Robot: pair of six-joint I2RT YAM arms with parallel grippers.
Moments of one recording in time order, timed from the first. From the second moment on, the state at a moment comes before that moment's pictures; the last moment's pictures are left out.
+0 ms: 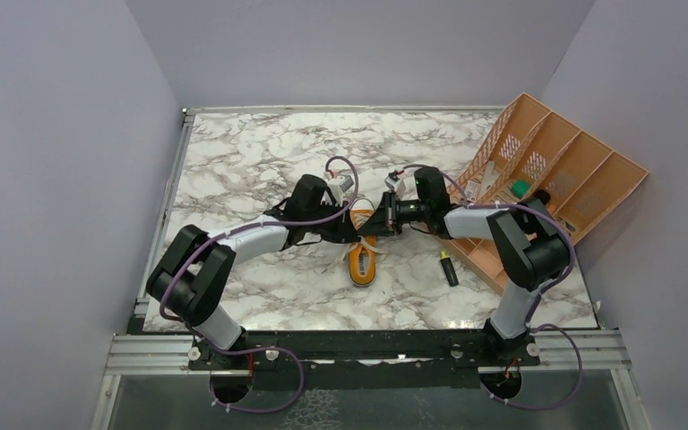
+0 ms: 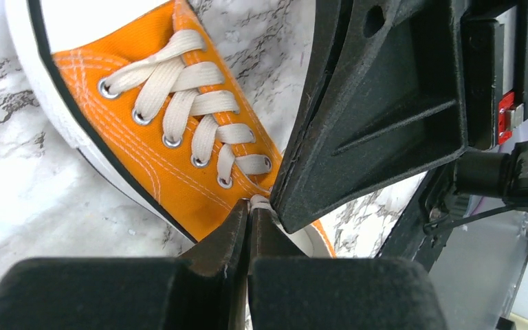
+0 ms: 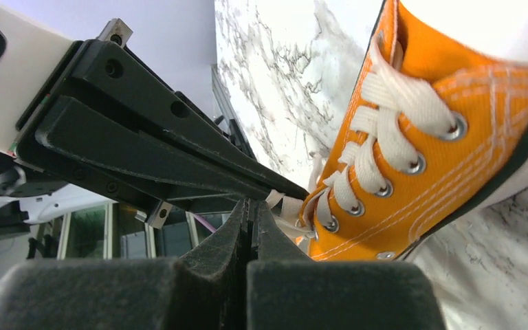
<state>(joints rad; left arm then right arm) -0.59 1.59 0.84 0.05 0.51 -0.41 0.45 1.82 0.84 0.42 -0.98 0.95</state>
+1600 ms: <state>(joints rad) -0.60 1.62 0.68 0.47 0.44 -0.61 0.51 1.73 1.03 -0.03 -0.99 0.63</state>
